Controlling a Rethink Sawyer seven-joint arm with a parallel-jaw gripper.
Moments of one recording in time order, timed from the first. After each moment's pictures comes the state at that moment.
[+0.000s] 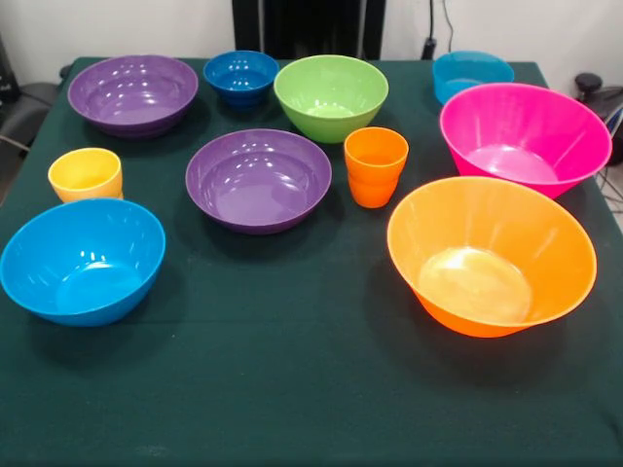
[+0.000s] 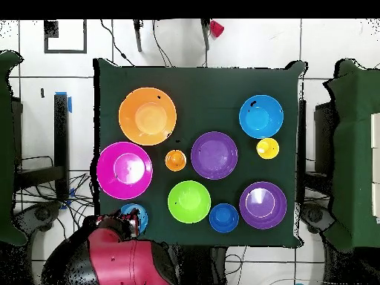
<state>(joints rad) 0.21 -1.18 -0.14 2.15 -0.04 0.46 1.82</state>
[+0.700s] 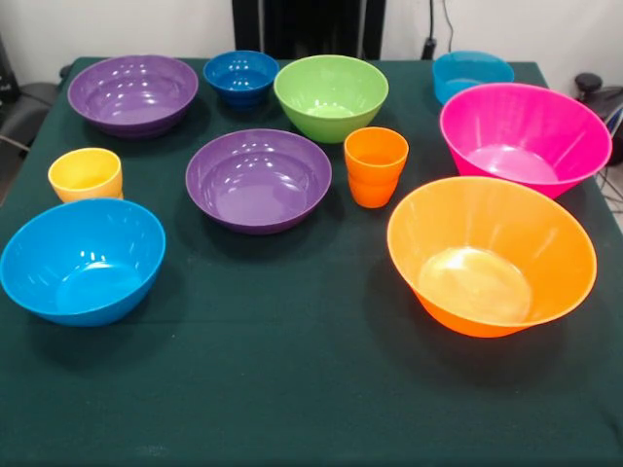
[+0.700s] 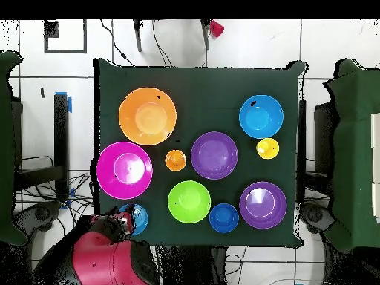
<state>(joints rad) 0.32 -1.15 -0.20 2.09 -0.15 0.41 1.84</state>
